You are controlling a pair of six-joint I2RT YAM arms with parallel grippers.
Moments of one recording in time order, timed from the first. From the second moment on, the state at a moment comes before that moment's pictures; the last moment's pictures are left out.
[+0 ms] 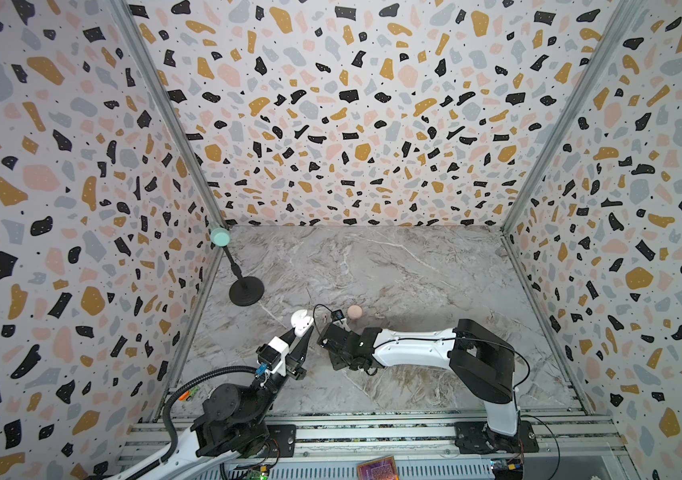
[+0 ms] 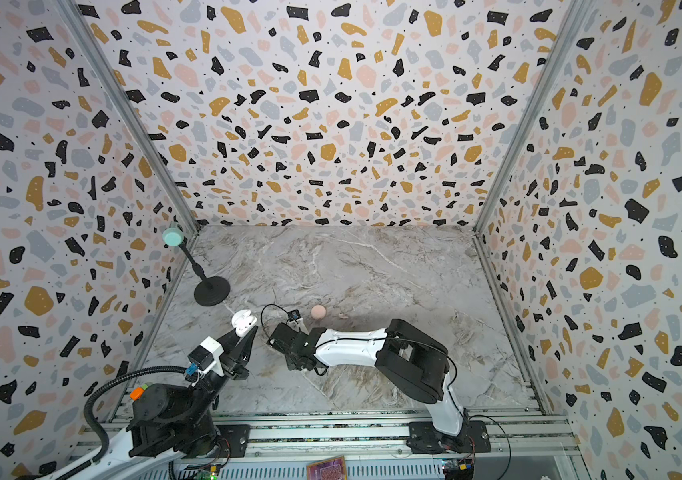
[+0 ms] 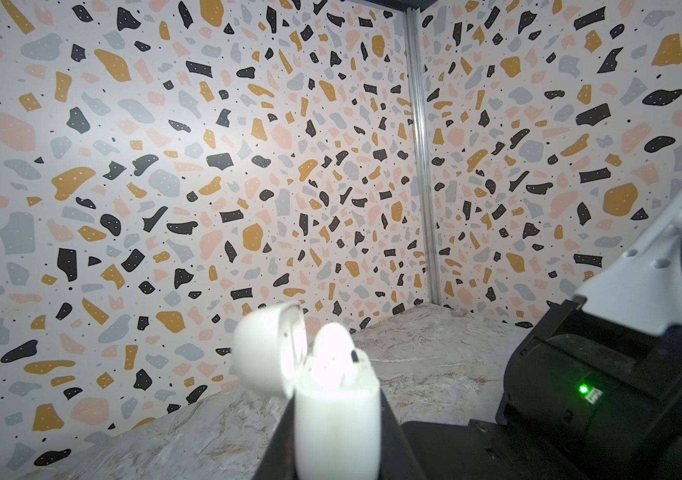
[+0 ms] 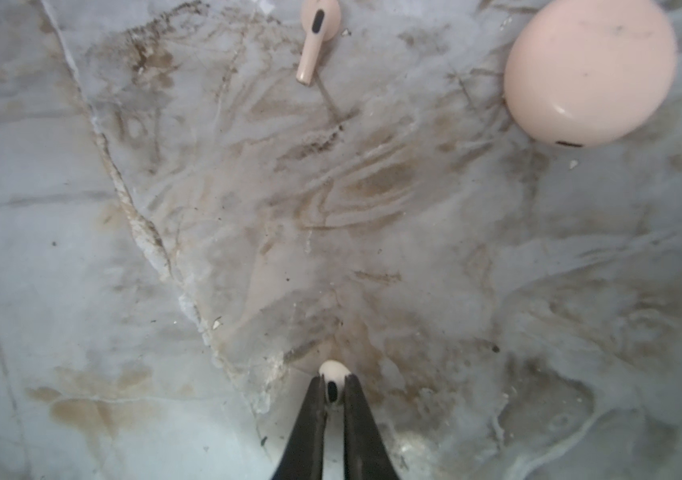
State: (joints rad) left arm -1.04 0.06 0.18 0.22 -0.40 0.27; right arm 1.19 1.97 1.30 -0.45 0.27 0.73
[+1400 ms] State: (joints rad) left arm -1.04 0.06 0.18 0.22 -0.41 0.27; right arm 1.33 2.05 1.43 -0.67 0.54 0.78
